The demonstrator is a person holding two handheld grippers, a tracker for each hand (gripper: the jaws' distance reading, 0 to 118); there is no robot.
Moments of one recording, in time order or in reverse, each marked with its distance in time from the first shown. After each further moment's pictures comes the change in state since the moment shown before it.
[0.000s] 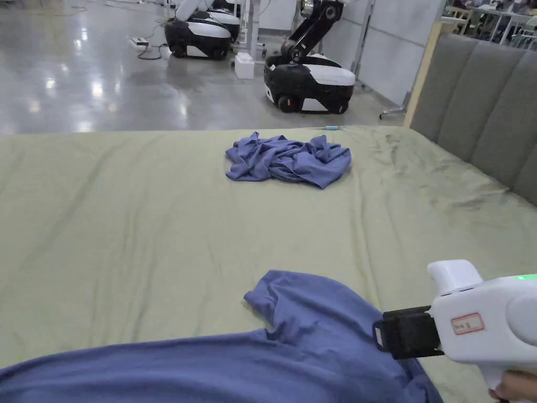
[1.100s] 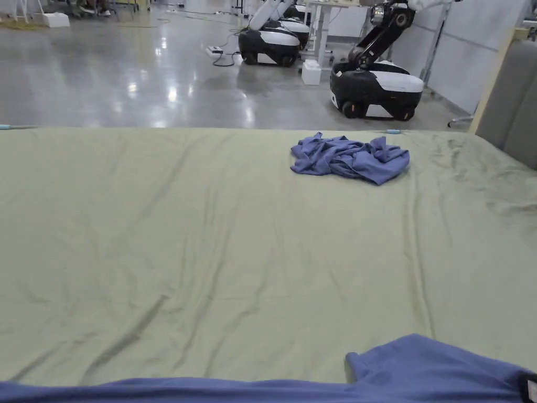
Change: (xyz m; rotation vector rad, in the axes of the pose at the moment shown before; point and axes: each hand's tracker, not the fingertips) left arm -0.021 -0.145 0.161 0.108 -0.065 0.101; right arm 0.002 -0.144 0.149 0.078 0.067 -0.071
